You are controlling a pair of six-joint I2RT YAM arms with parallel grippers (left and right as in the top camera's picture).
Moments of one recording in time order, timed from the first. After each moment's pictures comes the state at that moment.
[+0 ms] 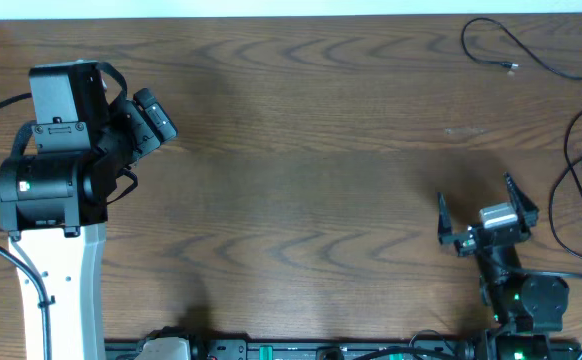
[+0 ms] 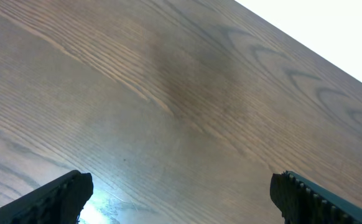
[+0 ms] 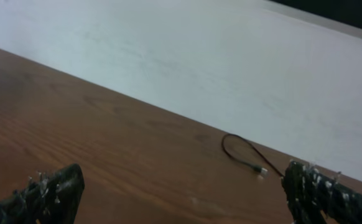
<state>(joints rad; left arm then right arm) 0.05 1.28 1.62 -1.21 -0.09 -0.46 0.00 0.19 0.11 0.12 -0.21 -0.25</state>
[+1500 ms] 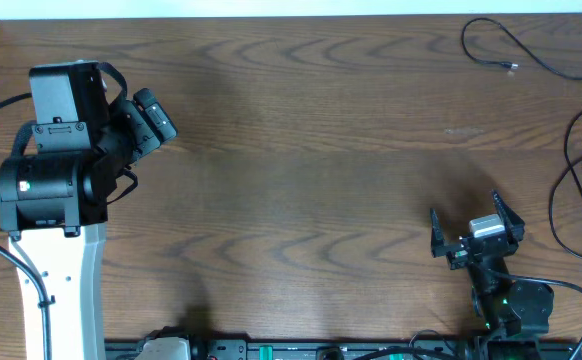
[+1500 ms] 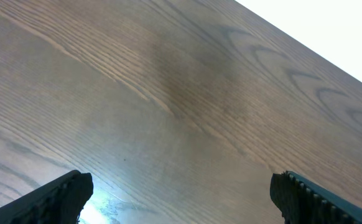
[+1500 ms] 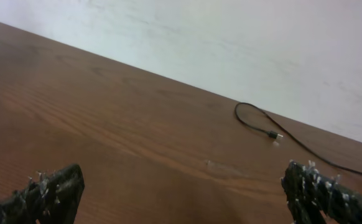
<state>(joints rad) 0.05 1.28 1.62 -1.21 -0.09 -0.46 0.00 0.01 0.01 -0.06 -0.20 -0.23</state>
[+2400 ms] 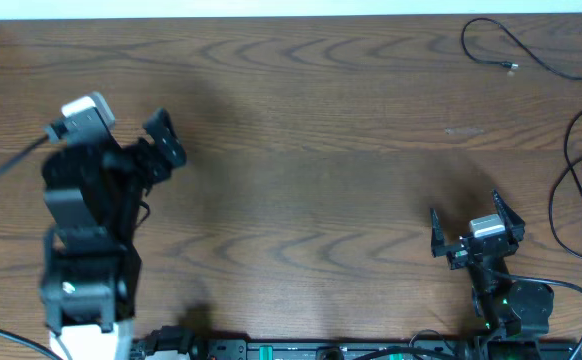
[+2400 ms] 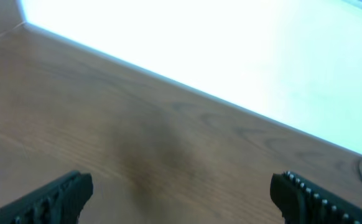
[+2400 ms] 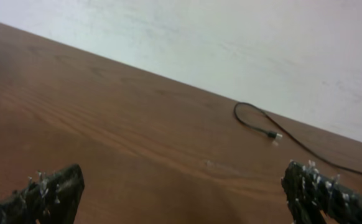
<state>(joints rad) 0.05 0.83 0.96 -0.48 0.00 -0.33 0.00 0.01 0.01 -0.06 -0.20 -0.23</state>
